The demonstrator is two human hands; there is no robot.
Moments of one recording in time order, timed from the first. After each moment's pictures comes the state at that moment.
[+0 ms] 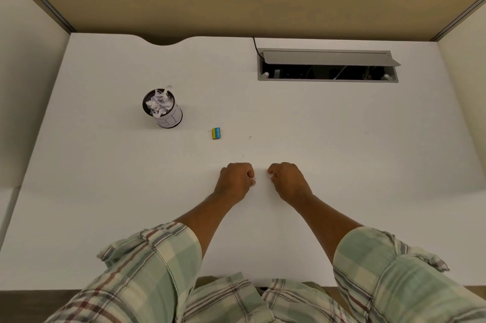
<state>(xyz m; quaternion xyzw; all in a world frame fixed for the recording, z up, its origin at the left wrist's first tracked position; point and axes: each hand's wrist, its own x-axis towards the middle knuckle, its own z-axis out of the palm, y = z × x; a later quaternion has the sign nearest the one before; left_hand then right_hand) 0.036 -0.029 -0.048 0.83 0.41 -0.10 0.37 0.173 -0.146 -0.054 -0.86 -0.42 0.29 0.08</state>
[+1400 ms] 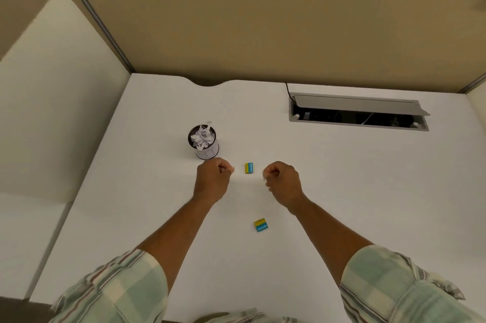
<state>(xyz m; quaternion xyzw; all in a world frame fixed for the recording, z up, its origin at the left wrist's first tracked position) -0.030 0.093 0.032 0.72 0.56 0.12 0.41 0.135 -0.026 0.006 -0.80 -0.25 0.37 0.40</state>
